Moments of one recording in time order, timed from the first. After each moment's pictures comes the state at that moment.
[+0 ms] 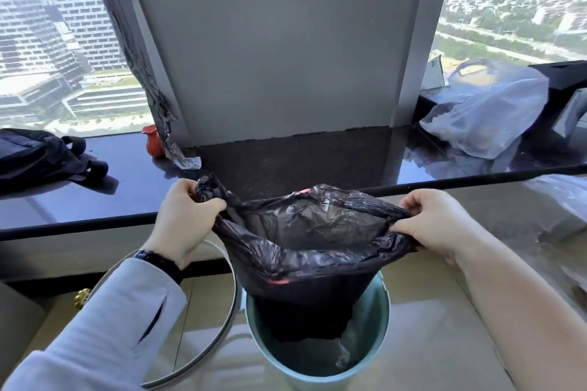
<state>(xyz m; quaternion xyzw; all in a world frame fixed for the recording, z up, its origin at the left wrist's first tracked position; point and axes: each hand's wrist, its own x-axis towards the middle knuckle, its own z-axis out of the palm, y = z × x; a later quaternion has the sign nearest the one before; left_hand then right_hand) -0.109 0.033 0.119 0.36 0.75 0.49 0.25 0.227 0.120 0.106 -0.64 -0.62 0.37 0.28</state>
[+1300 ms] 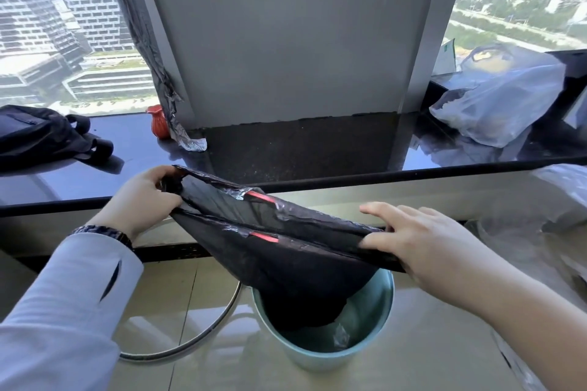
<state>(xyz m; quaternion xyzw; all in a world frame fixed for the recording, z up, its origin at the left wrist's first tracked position) -0.195 0.013 0.109 0.47 0.80 0.33 0.16 0.221 0.056 0.116 -0.34 -0.94 -0.05 0.02</state>
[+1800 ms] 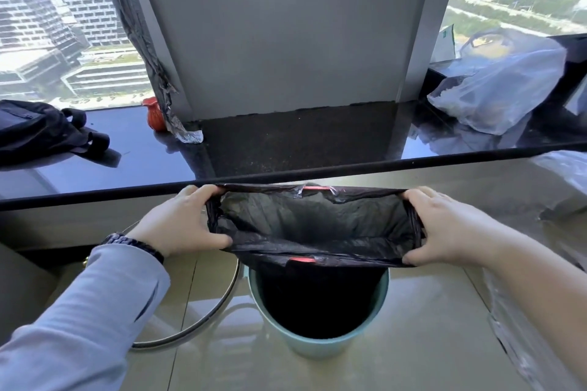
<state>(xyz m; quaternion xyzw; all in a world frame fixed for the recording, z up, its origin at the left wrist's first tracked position) -0.141 0.007 0.085 0.62 0.78 0.05 0.11 0.255 0.098 0.093 -0.53 -0.84 0.10 -0.05</state>
